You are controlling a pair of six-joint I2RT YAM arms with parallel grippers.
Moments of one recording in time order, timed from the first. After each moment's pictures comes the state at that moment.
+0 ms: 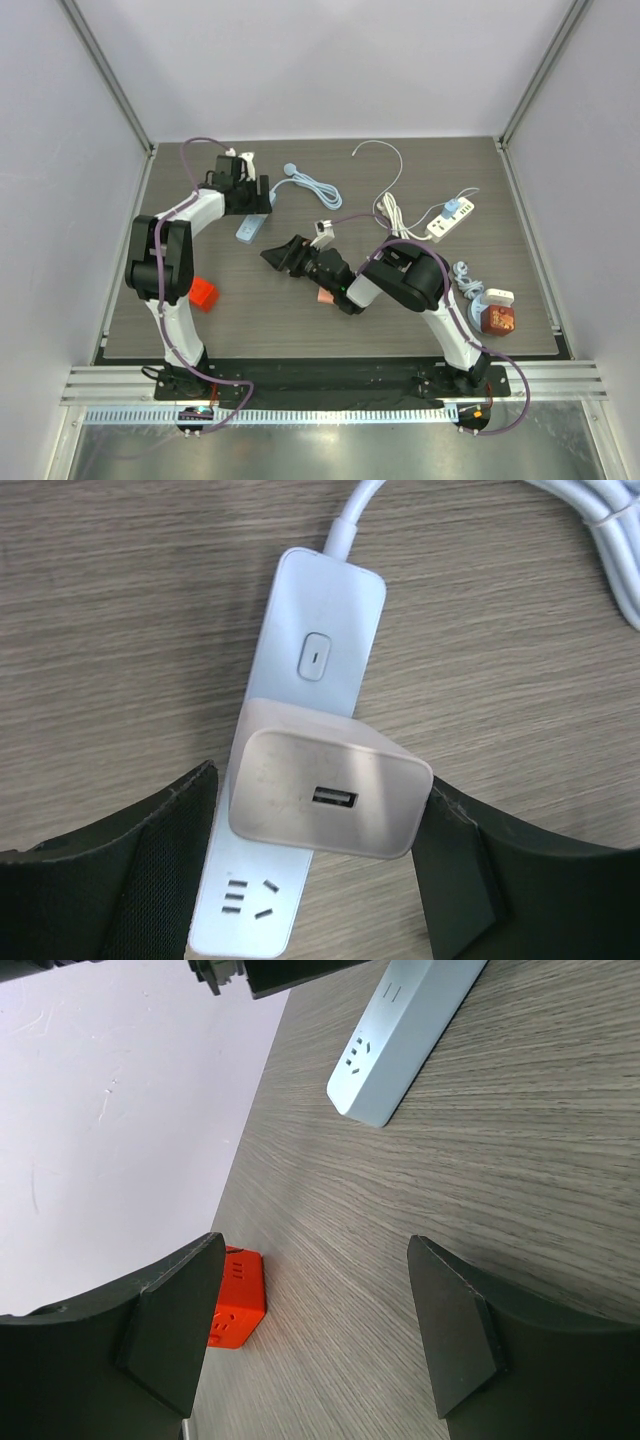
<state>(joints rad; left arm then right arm) -0.17 1.92 1.33 -0.26 0.14 -0.17 0.93 2.23 0.91 1.27 0.09 1.02</state>
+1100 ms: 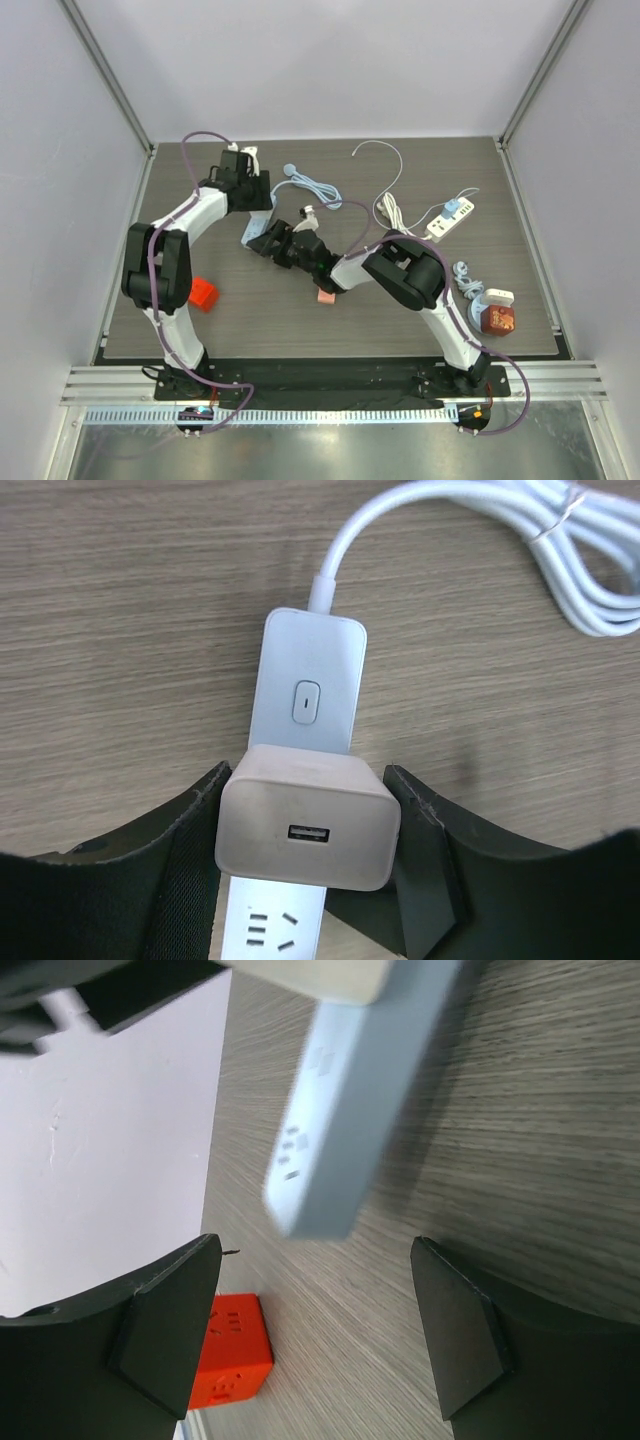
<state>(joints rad) -0.23 1.86 1.34 -0.32 0.07 -0.21 0.92 2.24 1.16 0.86 0.08 1.11</state>
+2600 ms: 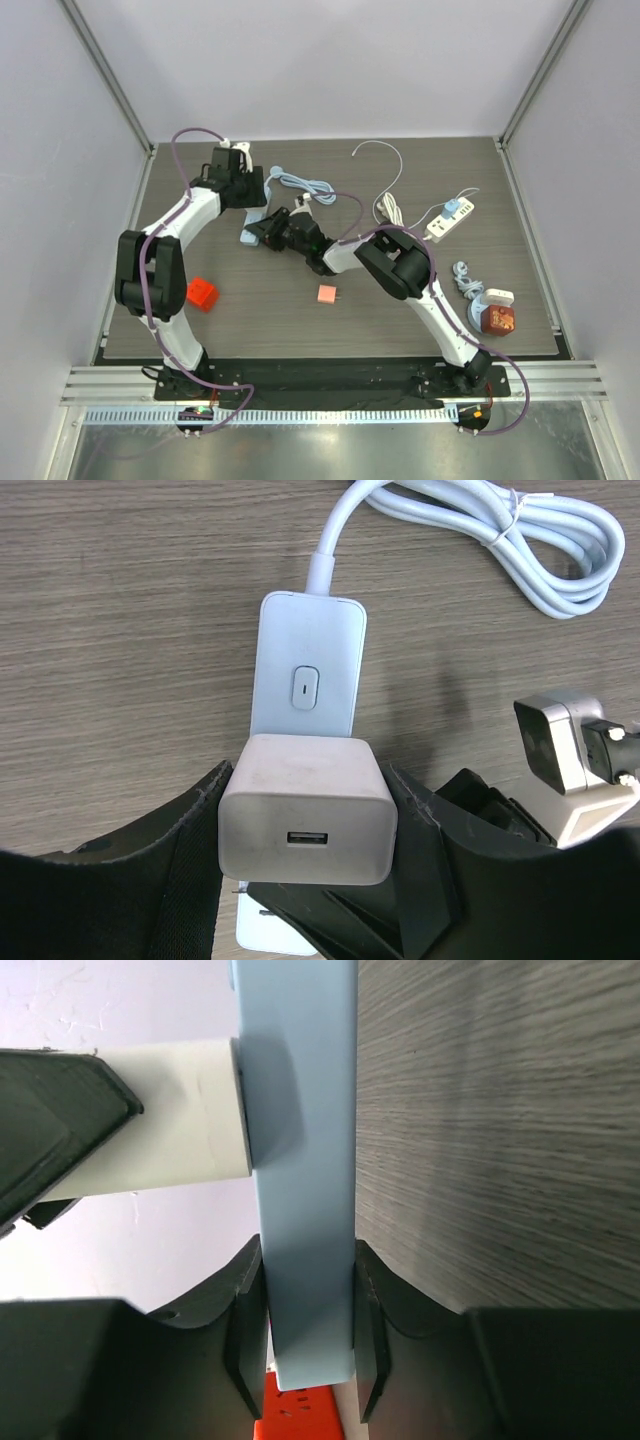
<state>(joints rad) -0.21 1.78 1.34 -0.35 0.07 -0.21 0.83 2.41 1.43 0.79 -0.05 1.33</state>
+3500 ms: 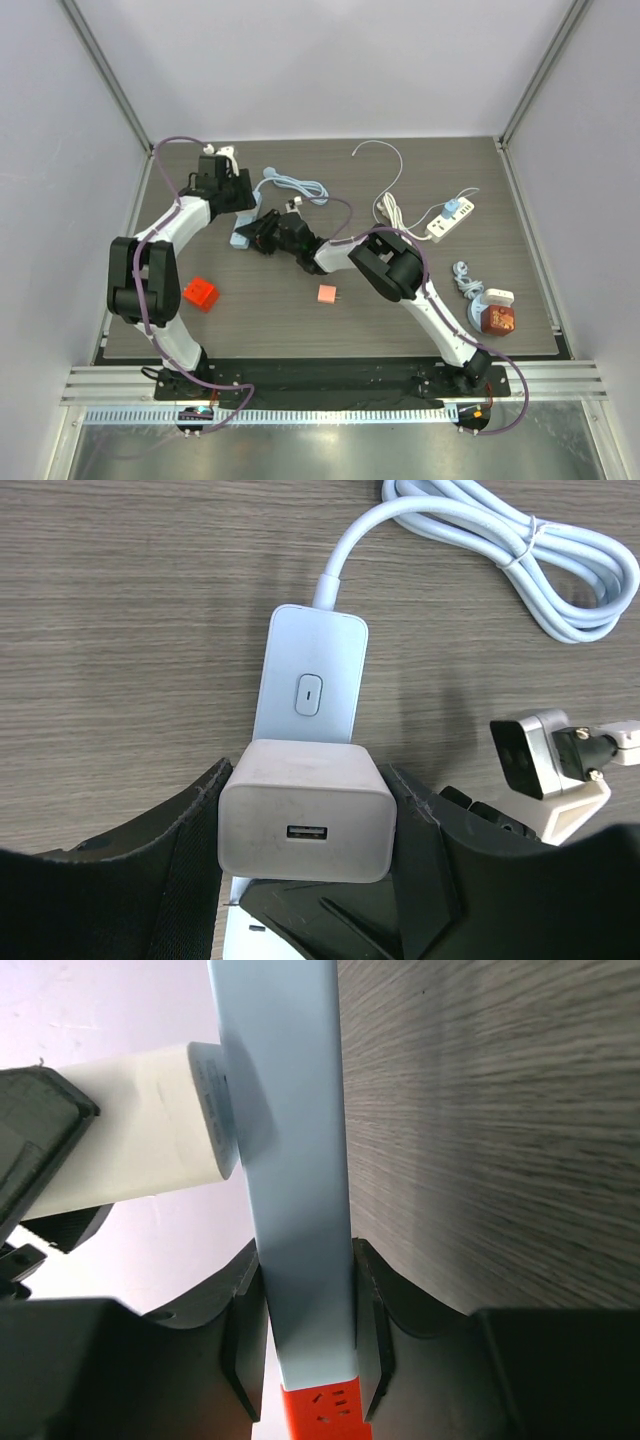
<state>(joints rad) -0.15 1.72 1.22 -0.24 0.08 -0.24 0.86 2.47 1.54 0.69 -0.07 1.49</state>
